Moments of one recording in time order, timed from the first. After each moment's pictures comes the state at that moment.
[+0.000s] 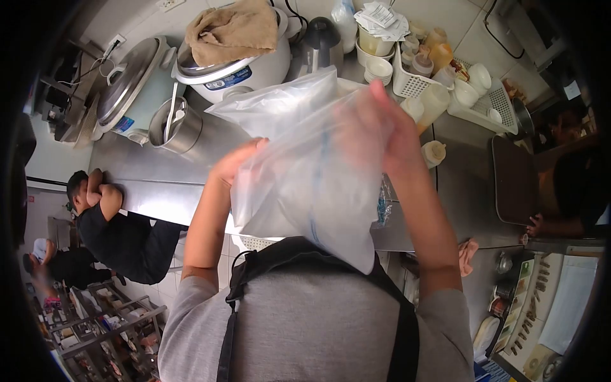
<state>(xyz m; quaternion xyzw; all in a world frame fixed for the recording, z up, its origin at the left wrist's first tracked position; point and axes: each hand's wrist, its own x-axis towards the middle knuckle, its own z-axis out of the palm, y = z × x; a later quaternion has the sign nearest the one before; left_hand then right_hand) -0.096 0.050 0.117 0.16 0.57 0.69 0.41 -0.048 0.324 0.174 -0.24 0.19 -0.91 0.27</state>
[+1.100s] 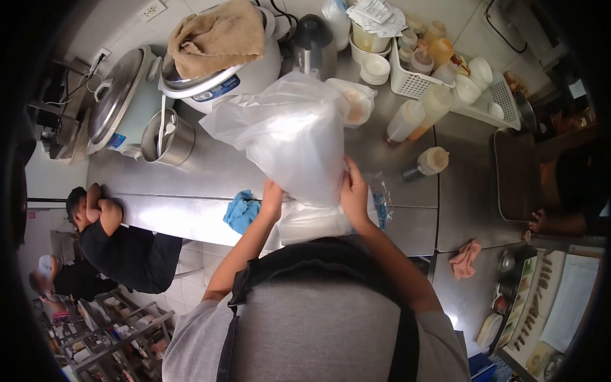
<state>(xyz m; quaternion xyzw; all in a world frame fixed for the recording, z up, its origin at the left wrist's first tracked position) -0.067 0.092 -0.053 -0.09 0.67 0.73 0.14 -0.015 0.282 -0.040 0.15 0.72 -0.66 -0.16</state>
